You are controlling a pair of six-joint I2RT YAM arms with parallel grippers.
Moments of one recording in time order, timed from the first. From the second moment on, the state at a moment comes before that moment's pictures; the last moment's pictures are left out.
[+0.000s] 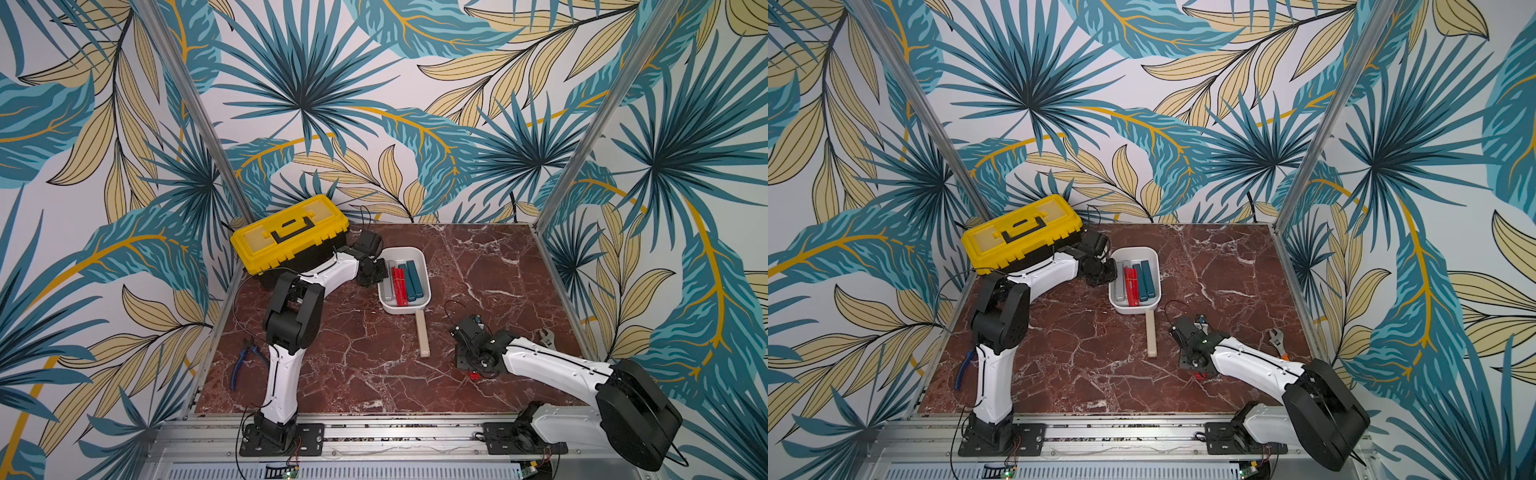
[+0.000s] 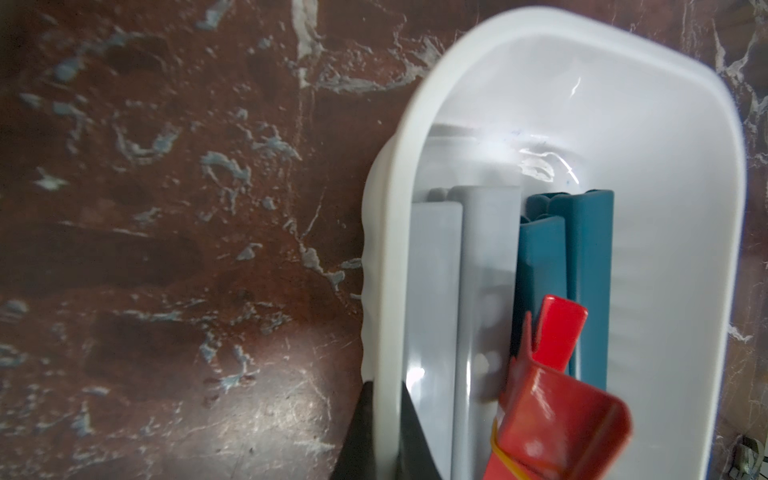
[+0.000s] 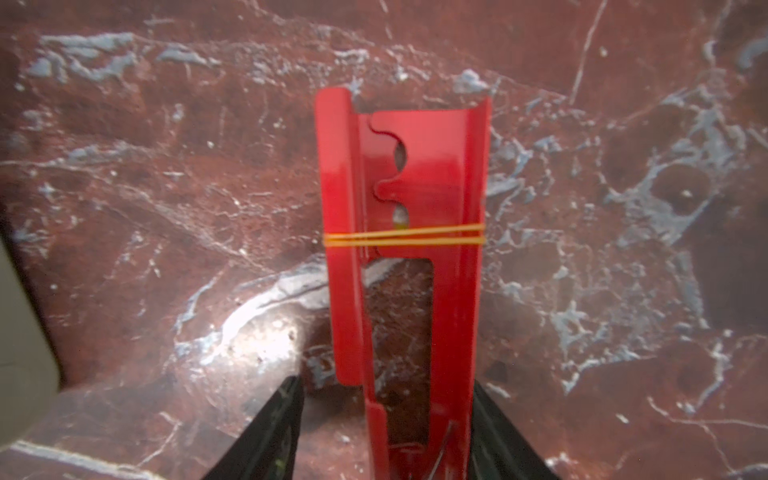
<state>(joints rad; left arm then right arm) -0.42 2.12 1.63 -0.54 0.16 -0.64 0.66 1.30 0.59 -0.62 0.26 0.78</state>
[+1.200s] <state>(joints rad) -0.41 2.12 1.63 -0.54 0.17 -0.63 0.64 1.37 0.65 -0.58 0.32 0.81</state>
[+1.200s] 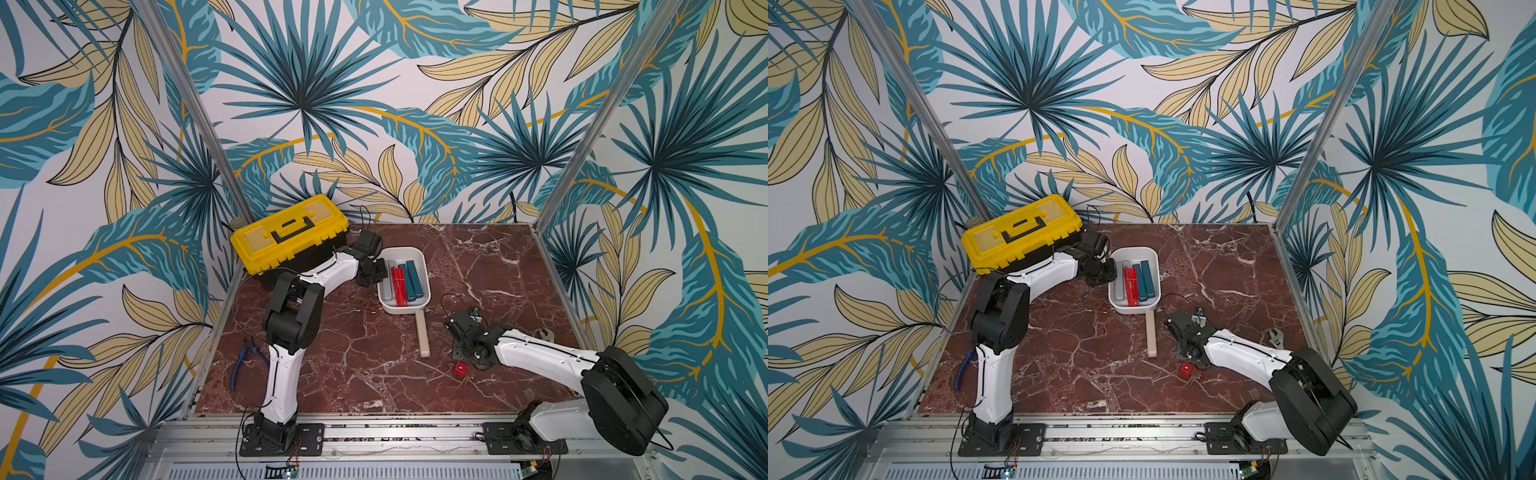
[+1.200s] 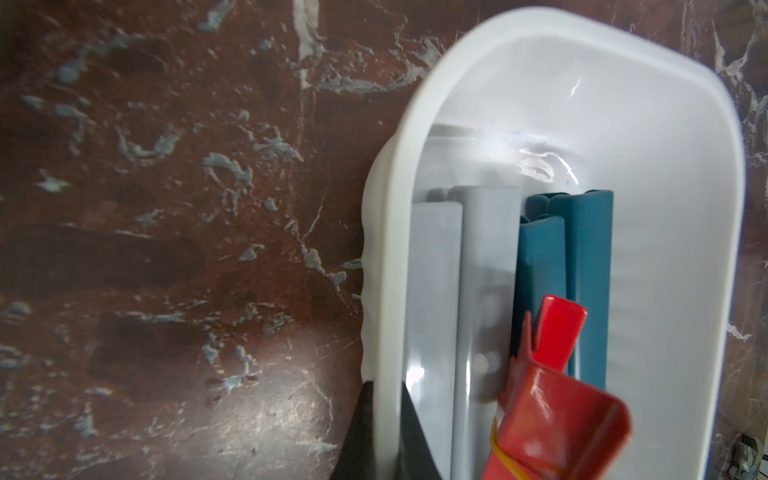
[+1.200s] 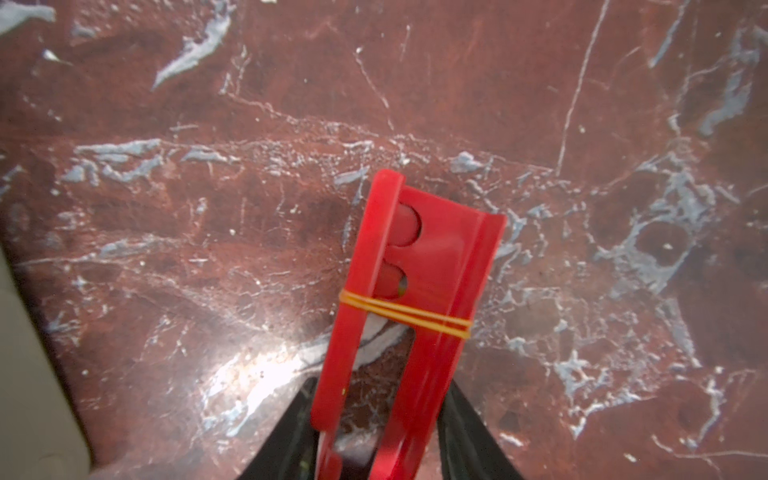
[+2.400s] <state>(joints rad) -0.41 2.12 1.63 -0.54 0.17 -0.63 0.64 1.44 0.66 -0.41 0.32 0.81</state>
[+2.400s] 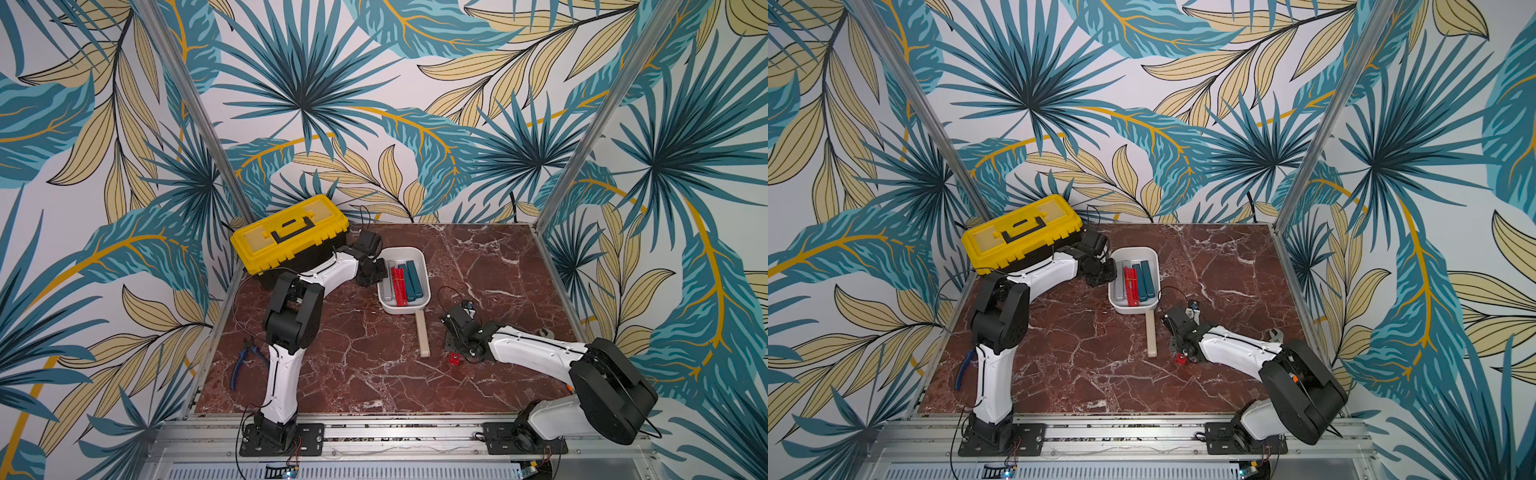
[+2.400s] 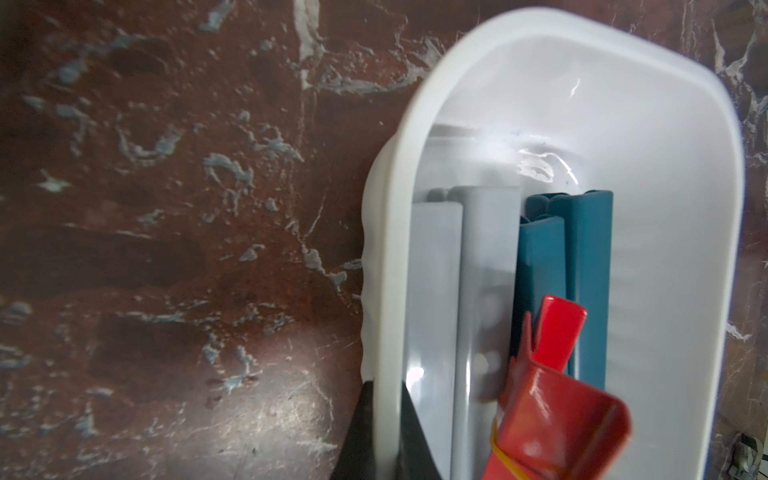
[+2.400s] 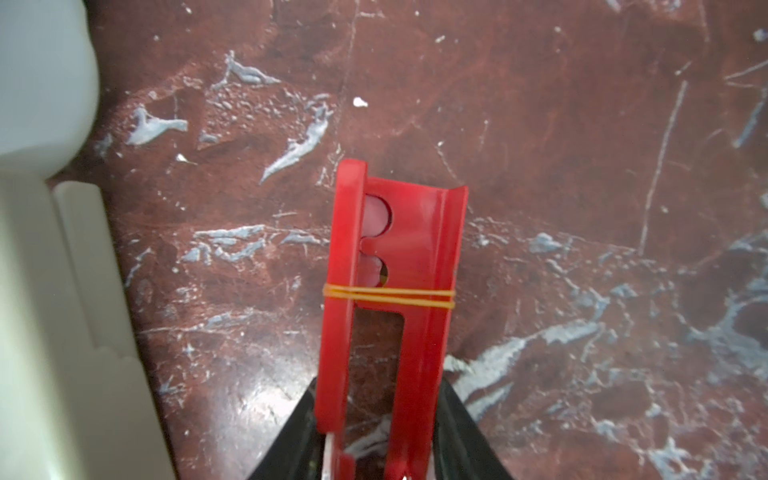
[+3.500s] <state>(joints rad) -0.40 2.12 1.63 -0.54 0.18 -0.62 0.64 1.42 0.66 -0.44 0.27 0.81</state>
